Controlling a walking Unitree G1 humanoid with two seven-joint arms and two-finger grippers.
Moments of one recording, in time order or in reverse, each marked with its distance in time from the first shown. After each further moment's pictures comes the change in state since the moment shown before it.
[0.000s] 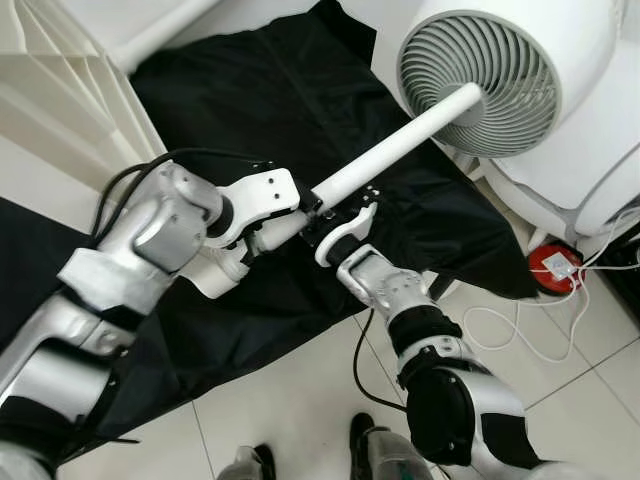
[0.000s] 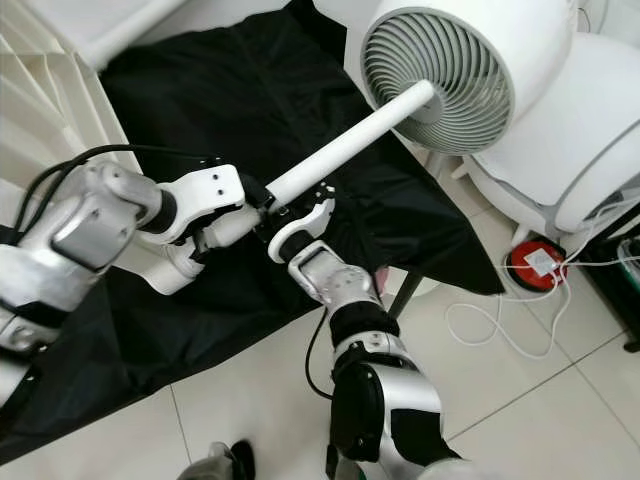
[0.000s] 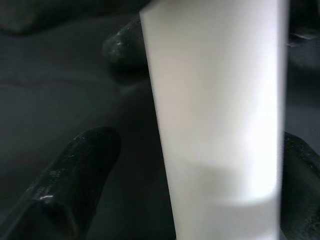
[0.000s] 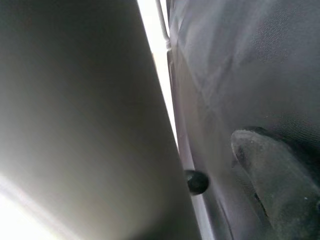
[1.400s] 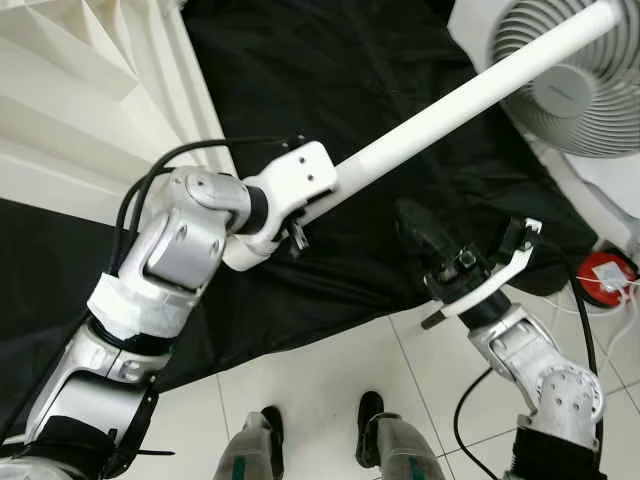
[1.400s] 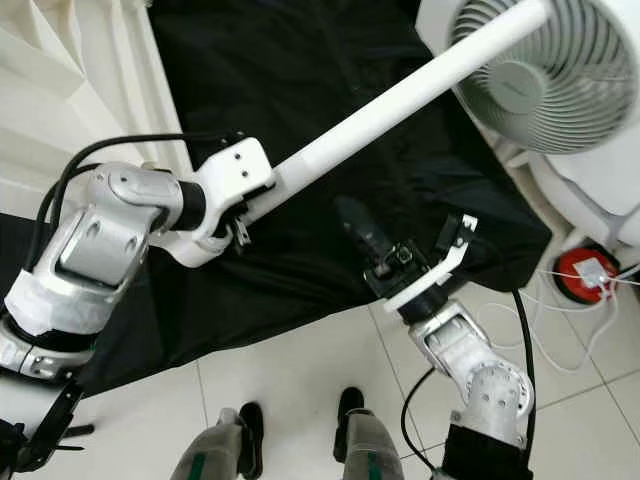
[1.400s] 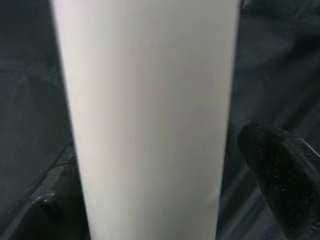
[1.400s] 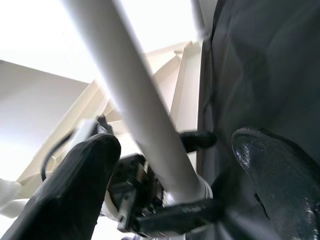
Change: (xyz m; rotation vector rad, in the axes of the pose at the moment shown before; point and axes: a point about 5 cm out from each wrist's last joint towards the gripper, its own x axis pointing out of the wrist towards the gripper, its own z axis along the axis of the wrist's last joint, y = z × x) left arm -0.030 -0.030 0.042 0.042 -0.366 0.018; right arm -0.129 0.058 0.036 -0.298 -0.082 0.247
